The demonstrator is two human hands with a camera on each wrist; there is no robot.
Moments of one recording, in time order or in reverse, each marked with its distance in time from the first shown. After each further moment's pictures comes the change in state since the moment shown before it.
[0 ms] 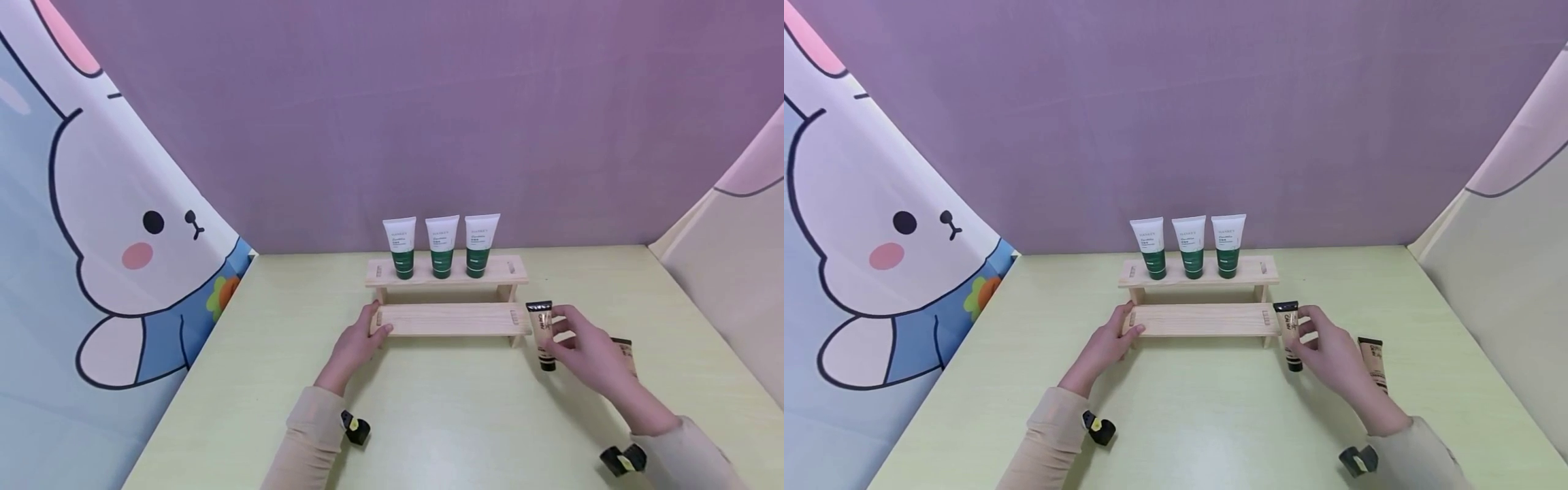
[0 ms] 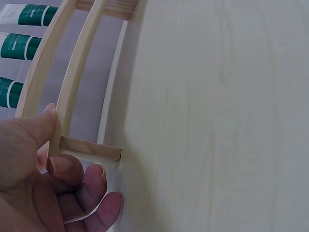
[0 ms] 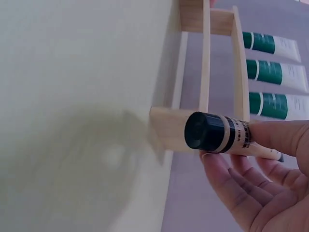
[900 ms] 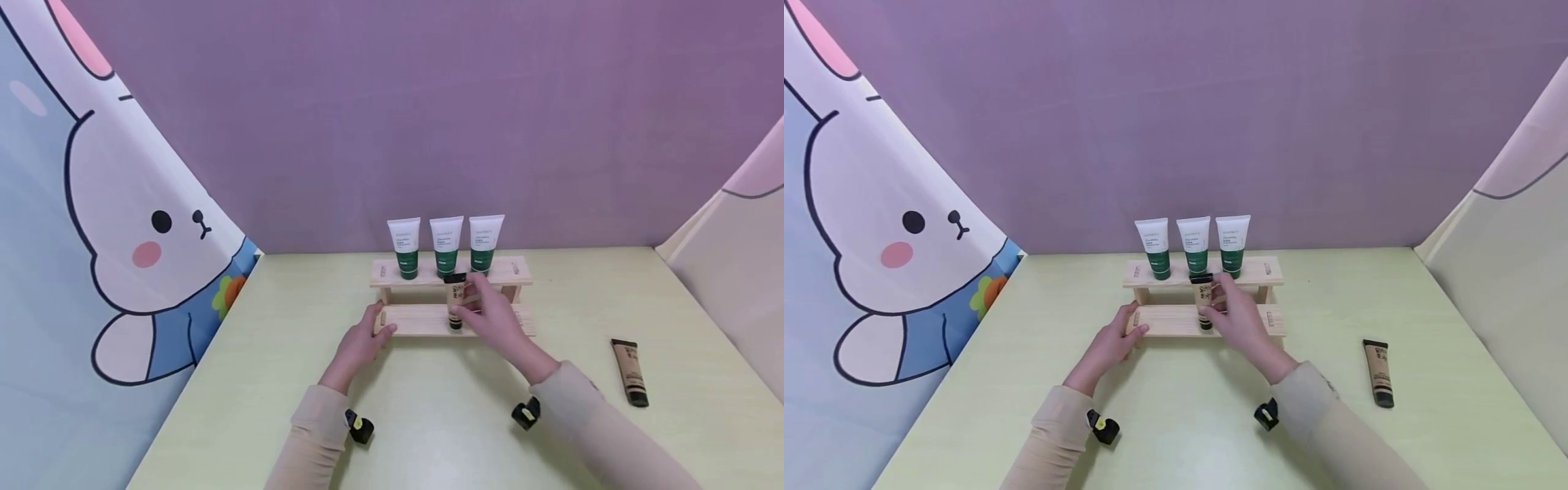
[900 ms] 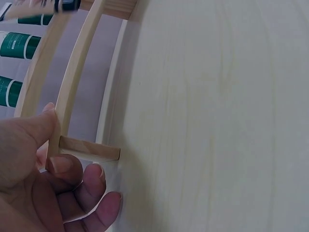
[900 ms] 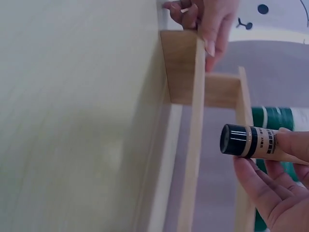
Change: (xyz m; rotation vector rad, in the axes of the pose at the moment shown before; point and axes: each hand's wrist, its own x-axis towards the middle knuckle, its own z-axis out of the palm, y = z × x) left_hand -0.002 0.002 -0.001 -0.013 0.004 -0.003; right_hand 0.080 -0.079 0.082 0.265 0.013 -0.134
